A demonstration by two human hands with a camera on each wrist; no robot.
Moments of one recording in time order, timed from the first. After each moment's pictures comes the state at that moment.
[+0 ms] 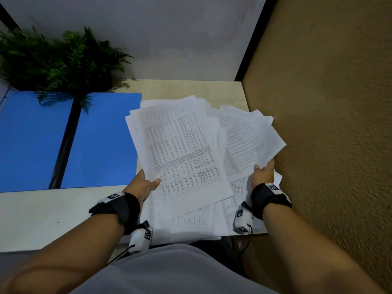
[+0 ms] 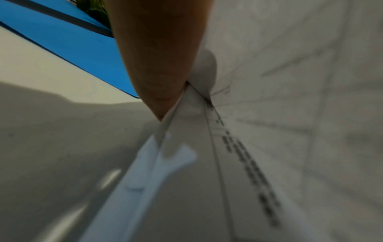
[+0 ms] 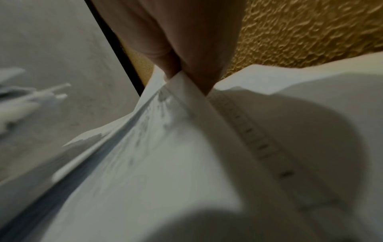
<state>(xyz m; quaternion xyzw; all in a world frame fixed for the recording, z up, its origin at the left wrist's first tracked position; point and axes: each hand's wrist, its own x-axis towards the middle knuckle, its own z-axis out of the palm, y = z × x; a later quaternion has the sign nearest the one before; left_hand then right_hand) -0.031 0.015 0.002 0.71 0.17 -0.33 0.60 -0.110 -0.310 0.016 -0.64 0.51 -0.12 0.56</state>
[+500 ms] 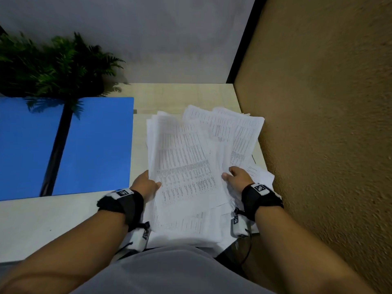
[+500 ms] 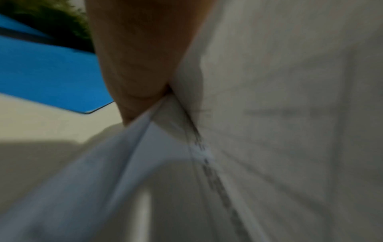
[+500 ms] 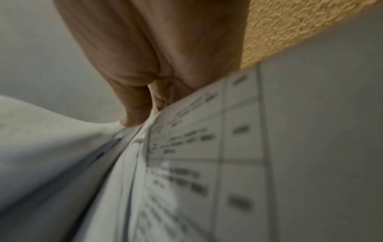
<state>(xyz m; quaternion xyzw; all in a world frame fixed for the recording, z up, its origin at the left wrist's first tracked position) -0.022 -0.012 0.000 0.84 0.08 -0.34 0.42 -0.107 -0.297 0.005 -0.78 0.36 0.15 0.50</state>
